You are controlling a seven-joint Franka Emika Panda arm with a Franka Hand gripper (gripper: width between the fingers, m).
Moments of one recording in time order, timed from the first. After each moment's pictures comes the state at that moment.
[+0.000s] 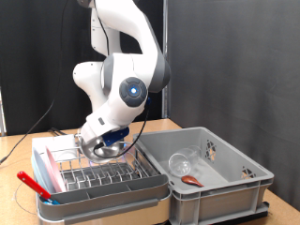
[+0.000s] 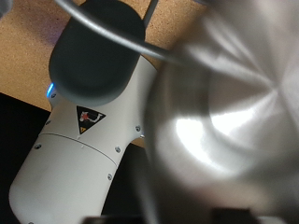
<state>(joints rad) -0.16 0.07 0.00 -2.27 -0.12 1.45 0.31</state>
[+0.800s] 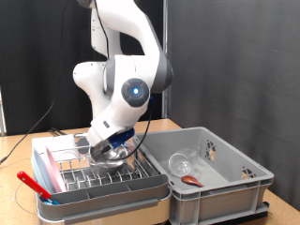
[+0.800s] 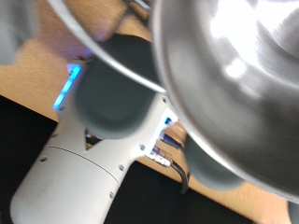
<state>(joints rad) -0.16 0.07 0.01 -2.27 -0.07 1.48 0.23</state>
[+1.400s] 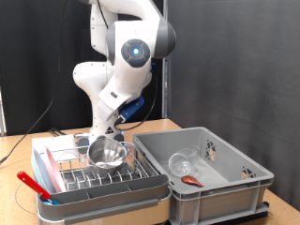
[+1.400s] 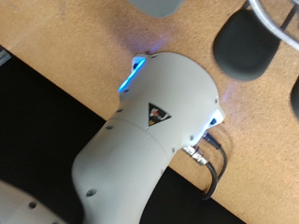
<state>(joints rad) -0.16 -0.10 0.02 -2.24 0.04 1.31 0.11</state>
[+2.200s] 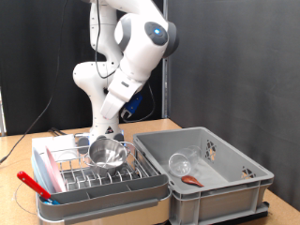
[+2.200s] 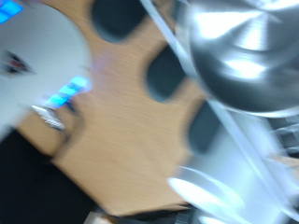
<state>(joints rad) -0.13 -0.21 0.07 -2.32 -0.26 1.55 -0.17</state>
